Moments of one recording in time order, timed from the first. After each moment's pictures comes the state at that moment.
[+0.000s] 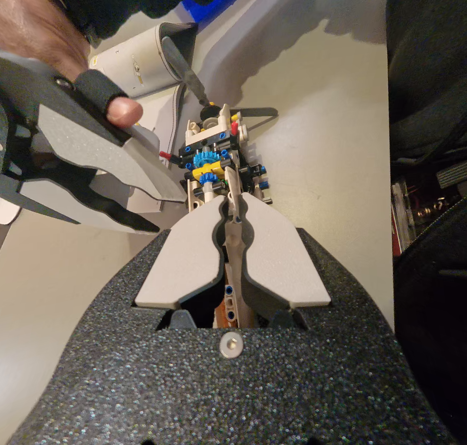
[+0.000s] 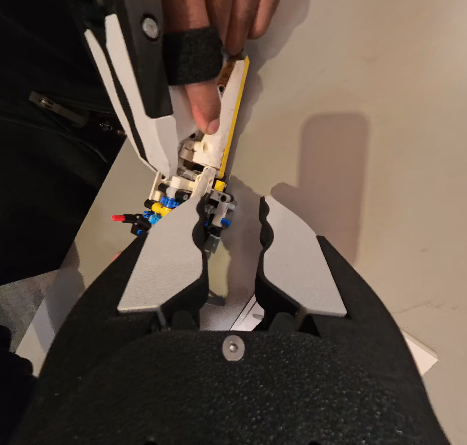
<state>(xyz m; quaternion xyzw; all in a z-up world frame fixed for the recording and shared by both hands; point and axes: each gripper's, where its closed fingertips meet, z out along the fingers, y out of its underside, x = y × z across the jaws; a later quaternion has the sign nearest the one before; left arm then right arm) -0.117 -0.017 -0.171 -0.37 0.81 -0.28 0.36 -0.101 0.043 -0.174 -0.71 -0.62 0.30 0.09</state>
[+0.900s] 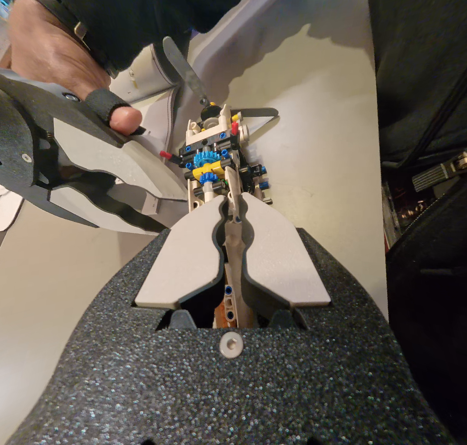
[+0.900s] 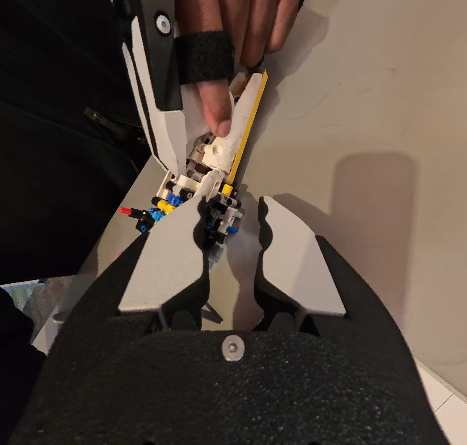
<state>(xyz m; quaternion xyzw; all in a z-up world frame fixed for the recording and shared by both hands) -0.122 -0.021 -0.172 -0.36 0.81 -0.28 0.36 -0.108 0.037 -0.179 -0.69 -0.60 0.40 0.09</state>
